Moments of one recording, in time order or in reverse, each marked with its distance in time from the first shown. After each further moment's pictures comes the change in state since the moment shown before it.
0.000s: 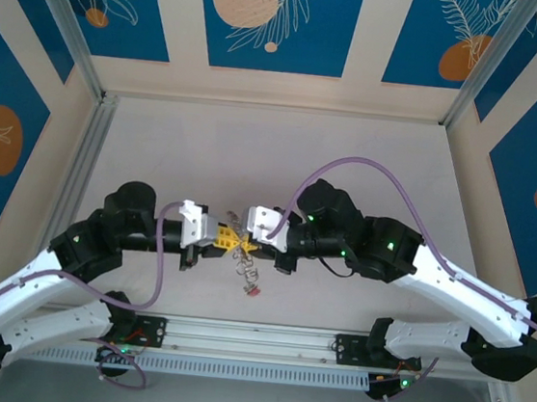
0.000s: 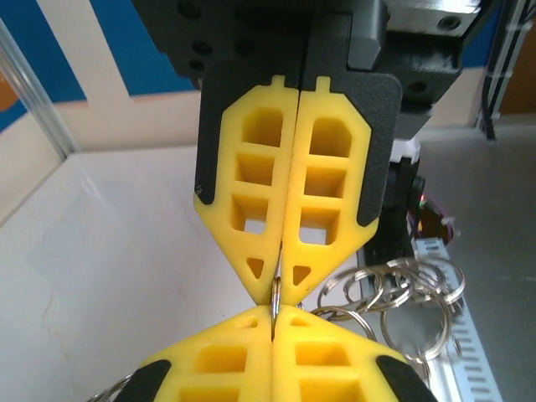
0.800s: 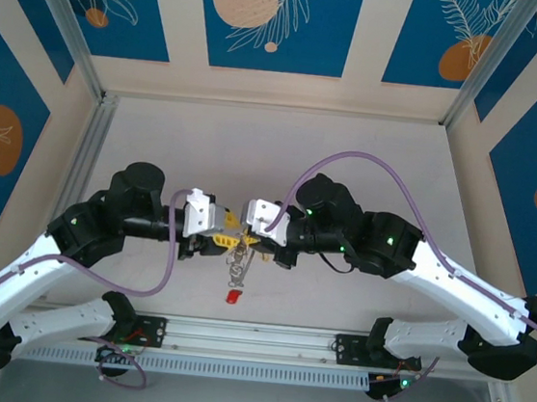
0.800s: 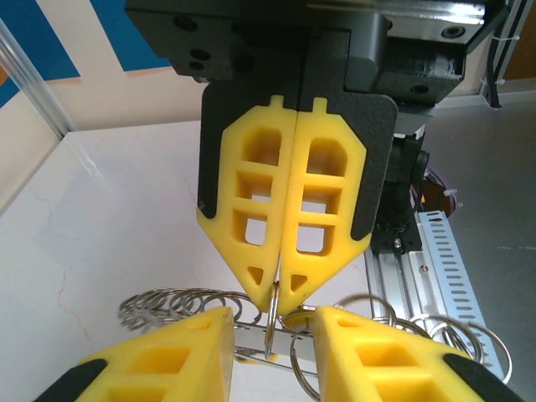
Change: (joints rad) left arm 0.035 0.133 0.215 -0.249 0.001 0.123; right arm -0.019 0.042 0.066 -0.060 0.045 -0.005
